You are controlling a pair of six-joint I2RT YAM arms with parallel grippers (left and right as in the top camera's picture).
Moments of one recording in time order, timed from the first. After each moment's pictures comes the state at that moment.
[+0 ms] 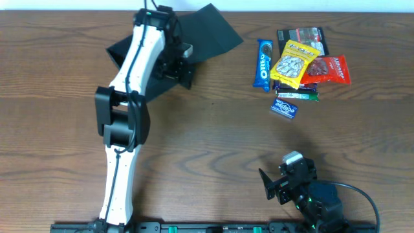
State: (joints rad) left arm -0.25 2.47 2.33 -1.50 0.23 0.20; right arm 0.41 0.01 0.16 -0.68 -0.03 -0.02
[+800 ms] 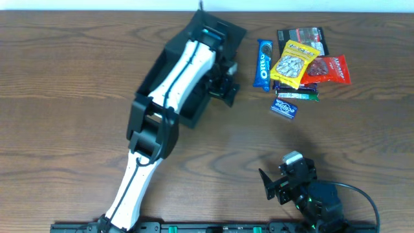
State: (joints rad) left arm -0.53 2.47 2.33 -1.49 0.30 -0.01; right arm 0.41 0.01 0.16 -0.68 -0.03 -0.02
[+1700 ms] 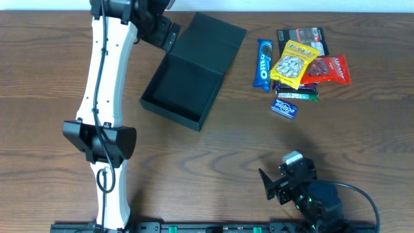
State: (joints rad) left arm -0.19 2.23 2.60 -1.50 0.09 0.27; right arm 0.41 0.01 0.16 -0.68 -0.03 -0.02
